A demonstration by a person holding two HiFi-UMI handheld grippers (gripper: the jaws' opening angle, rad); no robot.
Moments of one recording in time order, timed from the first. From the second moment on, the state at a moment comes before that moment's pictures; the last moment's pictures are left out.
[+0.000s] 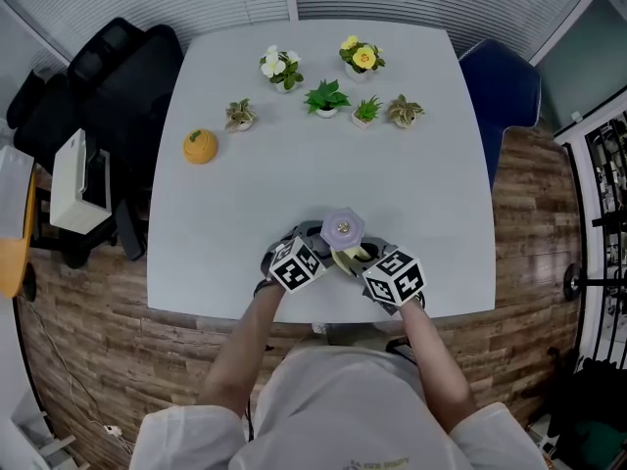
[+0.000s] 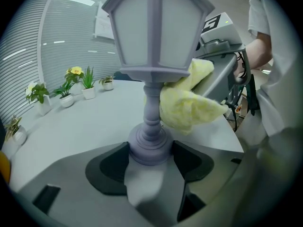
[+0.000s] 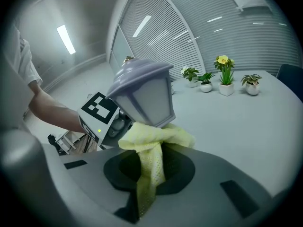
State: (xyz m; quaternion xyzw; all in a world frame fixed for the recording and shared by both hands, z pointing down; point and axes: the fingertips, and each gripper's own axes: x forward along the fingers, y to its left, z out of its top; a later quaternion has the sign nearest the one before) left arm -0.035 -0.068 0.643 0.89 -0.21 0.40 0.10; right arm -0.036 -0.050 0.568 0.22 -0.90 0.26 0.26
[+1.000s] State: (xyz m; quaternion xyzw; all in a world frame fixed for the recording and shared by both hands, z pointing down) left arm -0.036 -0.069 0.643 0.89 -0.21 0.40 0.10; right arm -0.015 -0.073 0.605 0.27 -0.87 0.29 0.30
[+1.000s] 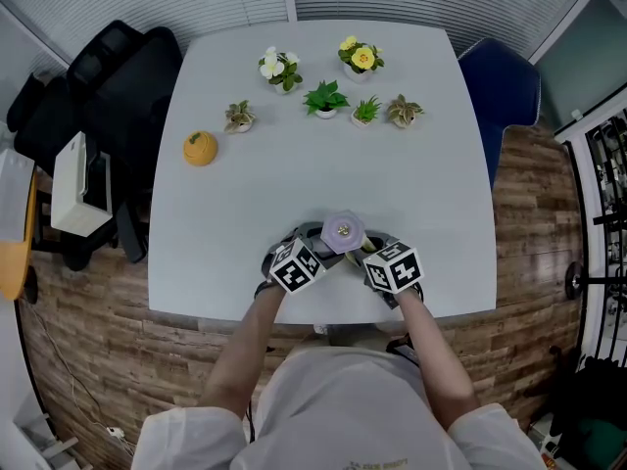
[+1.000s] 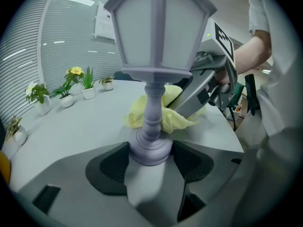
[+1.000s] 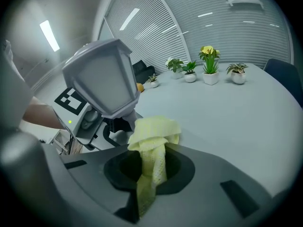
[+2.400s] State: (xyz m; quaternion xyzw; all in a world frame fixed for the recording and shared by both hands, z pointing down) left arm -0.036 -0.067 0.644 0.89 -0.21 0.40 0.10; right arm -0.018 -0.067 0.600 0.28 -0.87 0.23 0.33
